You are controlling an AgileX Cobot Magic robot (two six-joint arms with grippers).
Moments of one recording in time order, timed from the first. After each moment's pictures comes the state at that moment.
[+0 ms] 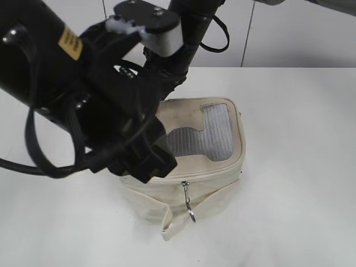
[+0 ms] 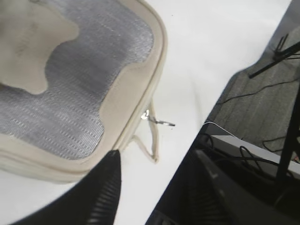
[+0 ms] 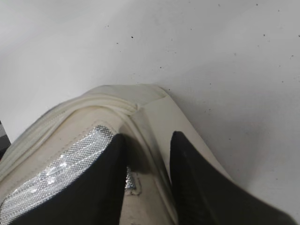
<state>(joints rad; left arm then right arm) -0.93 1.42 -1.13 -0.20 0.86 0.17 0.65 2.23 -2.03 0.37 1.22 -0.54</state>
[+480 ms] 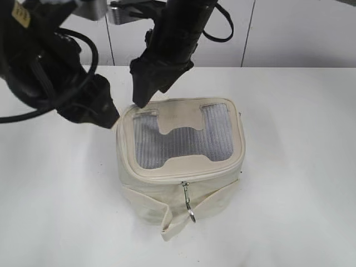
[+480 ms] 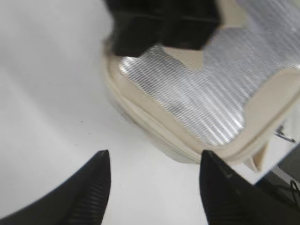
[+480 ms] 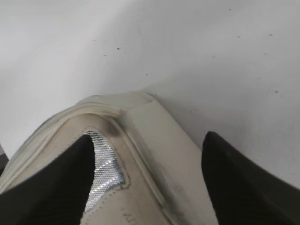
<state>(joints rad) -0.73 1.40 -1.13 -0.03 0.90 -0.01 0.65 2.22 -2.06 0.34 1.22 -0.44</state>
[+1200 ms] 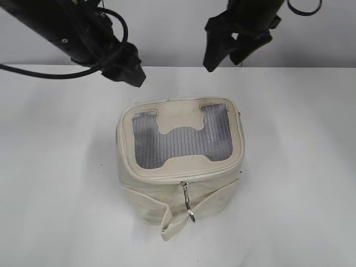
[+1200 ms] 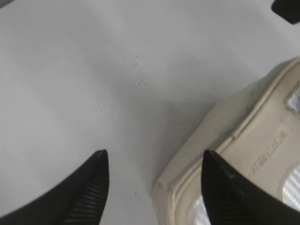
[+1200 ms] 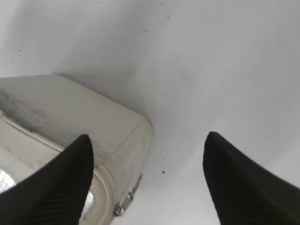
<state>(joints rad) -0.55 1.66 -1.31 -0.18 0.69 0.26 0.41 2.08 -1.95 0.28 1.22 -0.30</state>
